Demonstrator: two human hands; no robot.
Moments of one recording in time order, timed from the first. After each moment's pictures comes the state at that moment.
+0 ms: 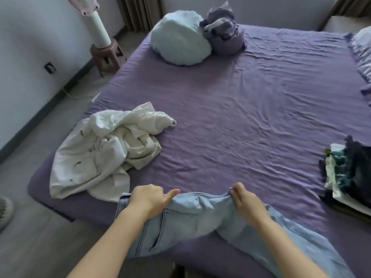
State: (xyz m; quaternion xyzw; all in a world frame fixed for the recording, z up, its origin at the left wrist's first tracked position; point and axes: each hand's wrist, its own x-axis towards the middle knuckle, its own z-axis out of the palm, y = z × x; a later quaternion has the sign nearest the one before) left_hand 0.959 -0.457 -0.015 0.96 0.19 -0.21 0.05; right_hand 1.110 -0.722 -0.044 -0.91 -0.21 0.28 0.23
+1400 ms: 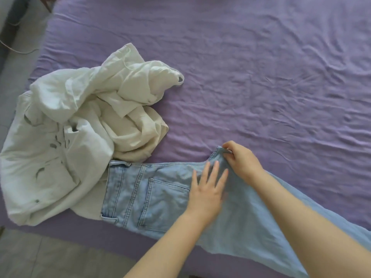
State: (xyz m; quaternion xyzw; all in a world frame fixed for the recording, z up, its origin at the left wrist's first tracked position) left_hand 1.032 -0.439 -0.223 0.98 0.05 -0.15 0.09; right_hand 1.177 -0.523 -0.234 -0.90 -0.19 0.31 0.22
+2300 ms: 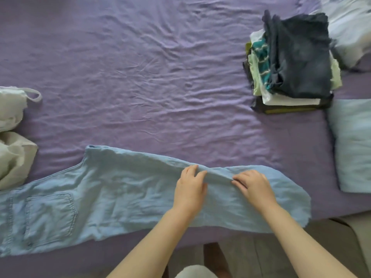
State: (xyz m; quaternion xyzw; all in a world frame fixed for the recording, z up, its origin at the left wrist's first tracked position) left_hand 1.076 -0.744 -0.183 0.92 0.00 -0.25 0.30; right_hand 1.095 -0.948 -0.199 -0.96 -0.07 0.22 0.17
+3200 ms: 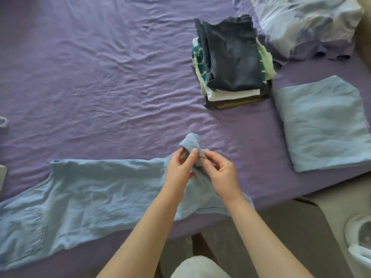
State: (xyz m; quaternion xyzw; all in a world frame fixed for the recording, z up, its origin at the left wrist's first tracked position) left_hand 1.108 -0.850 -0.114 0.57 0.28 -0.25 0.73; right_hand 1.092 -0.967 -0.120 -0.71 0.17 0.12 0.68
